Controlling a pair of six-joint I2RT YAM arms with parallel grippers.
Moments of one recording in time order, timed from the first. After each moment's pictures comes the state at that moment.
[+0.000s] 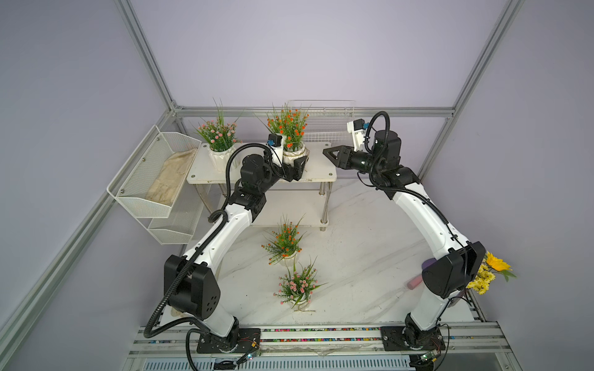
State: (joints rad) left arm -0.33 1.57 1.46 0.18 0.27 -0.10; right arm 0.35 1.76 1.89 -0.25 -0.56 0.48
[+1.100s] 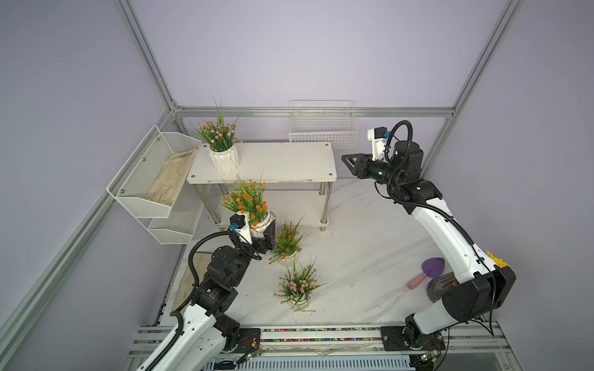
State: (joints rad) left arm -0.47 0.60 0.48 0.13 -0.22 -0.18; right arm 0.29 1.53 1.65 -0.25 -0.45 0.41
